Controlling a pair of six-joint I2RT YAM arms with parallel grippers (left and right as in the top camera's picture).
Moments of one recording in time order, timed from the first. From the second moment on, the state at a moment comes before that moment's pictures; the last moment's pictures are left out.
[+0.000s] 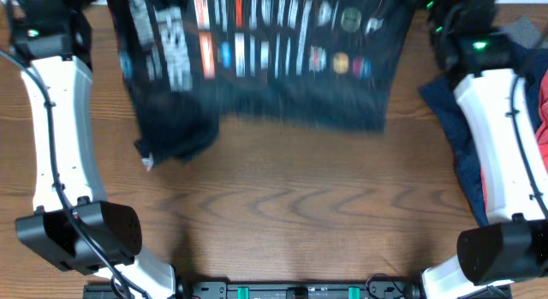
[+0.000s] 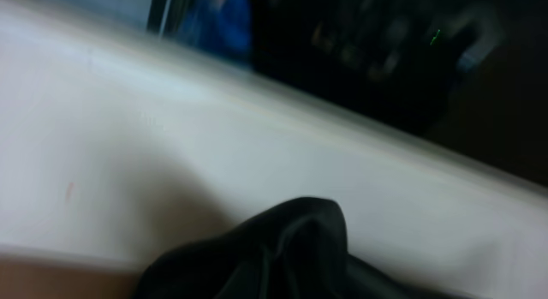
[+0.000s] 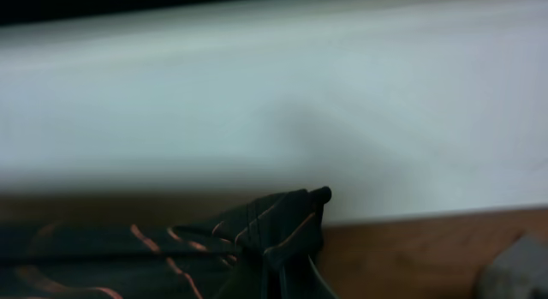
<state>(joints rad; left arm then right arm) 0.21 1.81 1.99 -0.26 0.40 -0.44 0.08 1.72 1.81 -0.35 0.11 0.16</state>
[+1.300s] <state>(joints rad) 0.06 1.76 1.41 -1.04 0.44 -0.14 -0.05 1.73 1.49 -1.36 0.11 0.18</state>
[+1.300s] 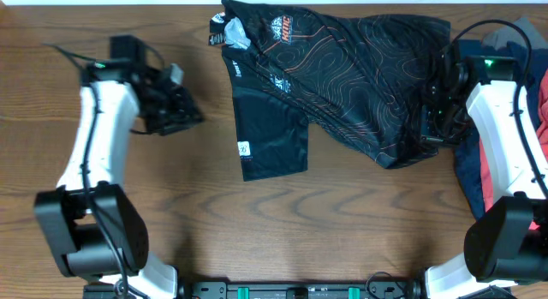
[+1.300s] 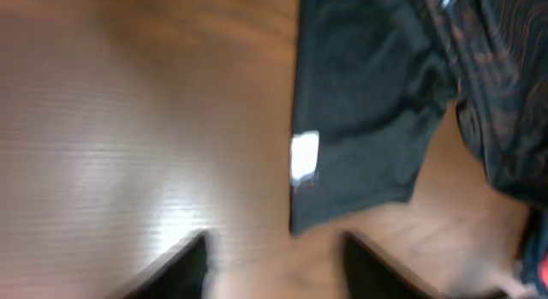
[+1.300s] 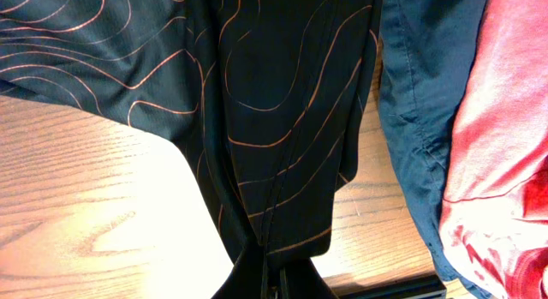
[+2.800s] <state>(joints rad) -0.20 2.04 1.25 -0.45 0.47 -0.32 -0.05 1.73 1.49 -1.34 0.11 0.19</state>
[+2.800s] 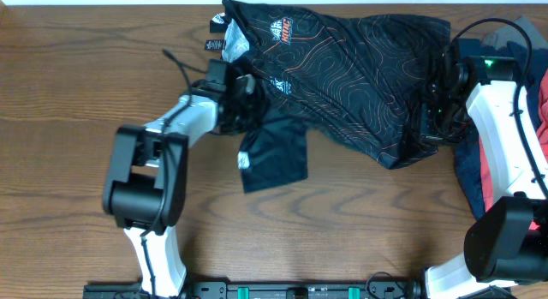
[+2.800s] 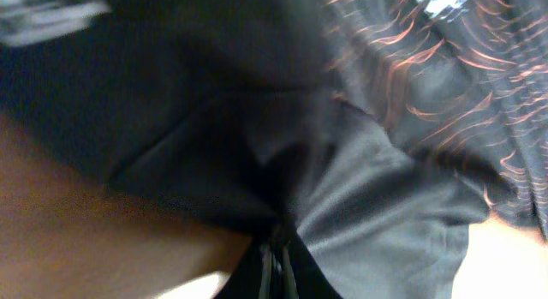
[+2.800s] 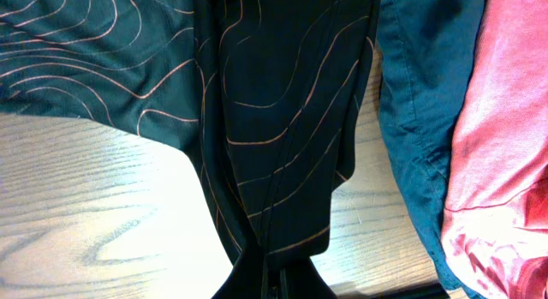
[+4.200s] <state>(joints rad) 0.17 1.27 1.18 -1.50 0.31 -0.21 -0.10 1.39 1.12 -1.32 0.07 0.34</state>
